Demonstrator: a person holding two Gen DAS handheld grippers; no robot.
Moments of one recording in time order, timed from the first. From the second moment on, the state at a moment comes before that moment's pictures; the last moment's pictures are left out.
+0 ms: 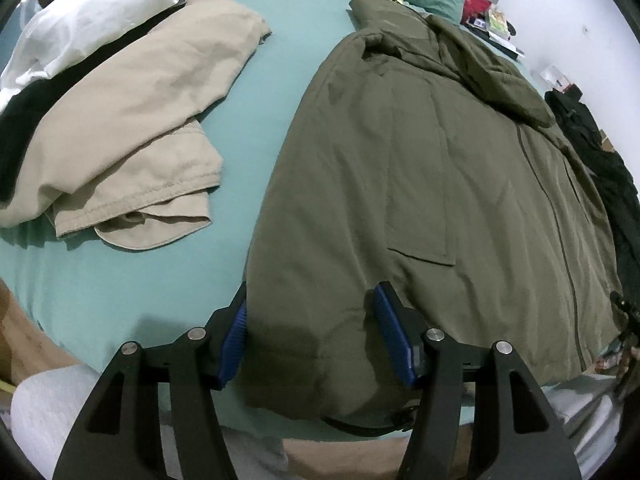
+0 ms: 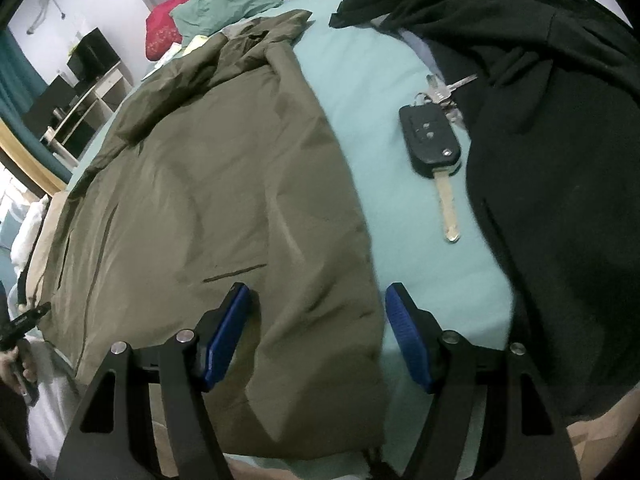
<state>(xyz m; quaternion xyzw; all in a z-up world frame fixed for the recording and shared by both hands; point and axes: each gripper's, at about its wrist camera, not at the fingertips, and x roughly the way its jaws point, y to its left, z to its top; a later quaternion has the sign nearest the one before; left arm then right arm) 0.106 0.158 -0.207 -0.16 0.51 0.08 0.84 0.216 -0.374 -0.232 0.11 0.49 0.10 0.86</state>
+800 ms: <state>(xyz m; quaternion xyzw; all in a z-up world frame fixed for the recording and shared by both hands) 0.093 0.140 -0.198 -0.15 0.50 0.07 0.85 0.193 -0.357 -0.236 0.11 0.47 0.11 0.87</state>
